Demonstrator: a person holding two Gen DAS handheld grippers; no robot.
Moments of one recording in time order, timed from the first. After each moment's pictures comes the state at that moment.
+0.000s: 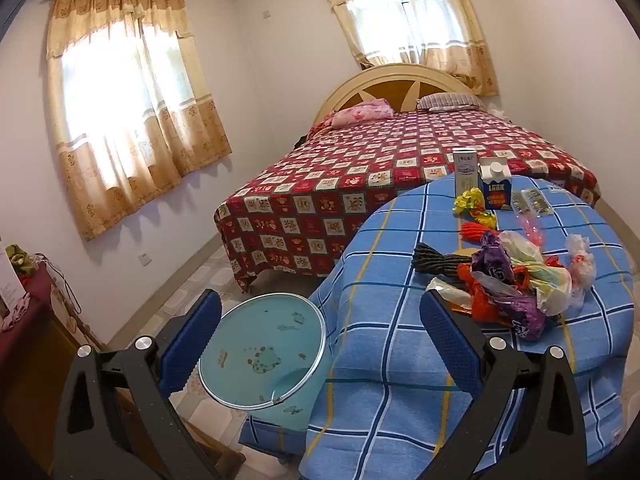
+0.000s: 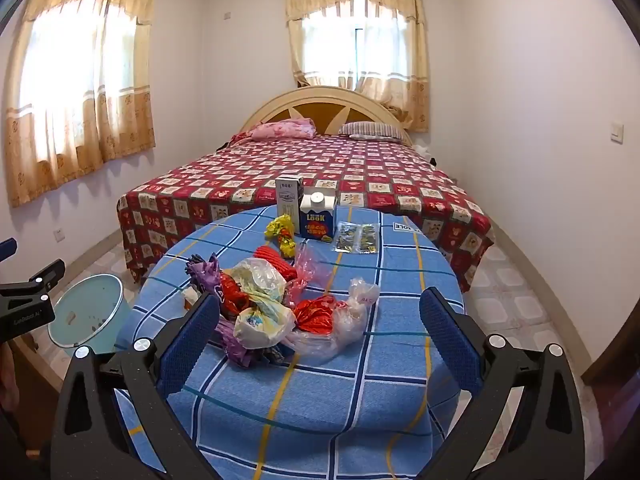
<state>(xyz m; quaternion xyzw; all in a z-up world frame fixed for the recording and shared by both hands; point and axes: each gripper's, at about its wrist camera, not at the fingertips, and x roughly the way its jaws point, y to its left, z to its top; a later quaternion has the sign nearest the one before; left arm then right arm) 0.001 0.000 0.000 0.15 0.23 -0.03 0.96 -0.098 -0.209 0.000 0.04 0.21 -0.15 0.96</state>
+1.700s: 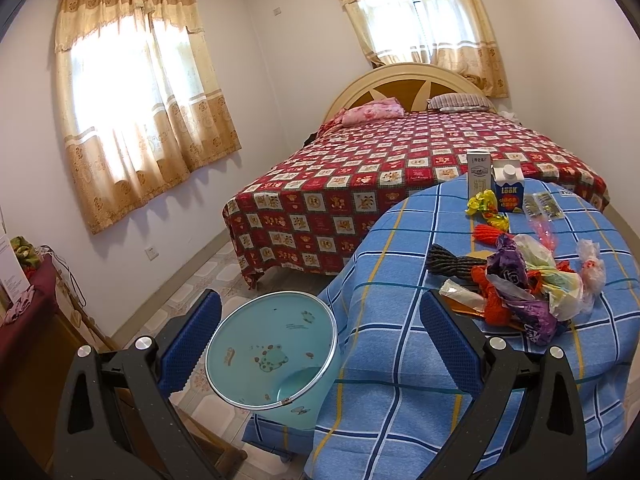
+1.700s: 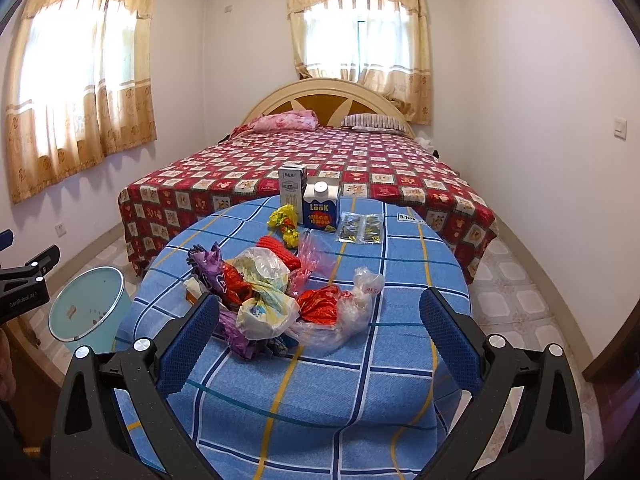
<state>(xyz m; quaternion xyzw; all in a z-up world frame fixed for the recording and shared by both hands) 0.006 0.011 0.003 0.14 0.22 -0.02 0.96 -0.096 -0.206 -0.014 0.04 0.23 -0.15 0.96</state>
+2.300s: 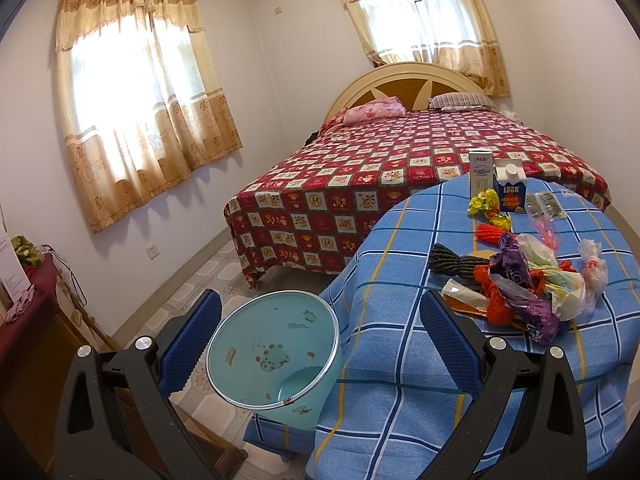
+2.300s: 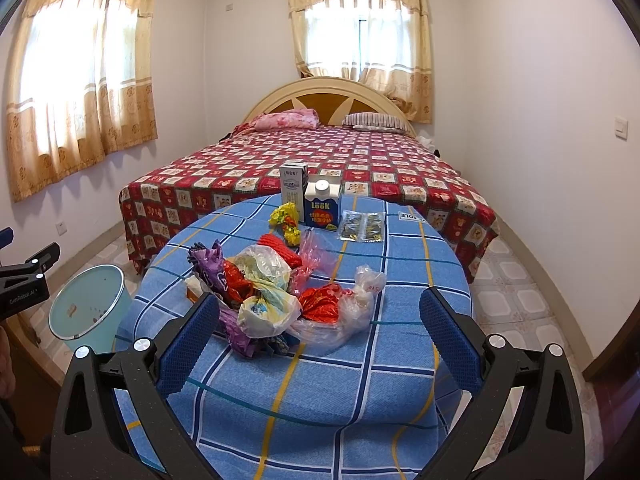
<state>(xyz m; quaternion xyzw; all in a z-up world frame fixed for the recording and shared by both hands) 0.007 0.017 0.002 0.14 0.22 -0.02 0.96 -0.094 -0.204 -0.014 0.04 0.23 -0.15 0.96</state>
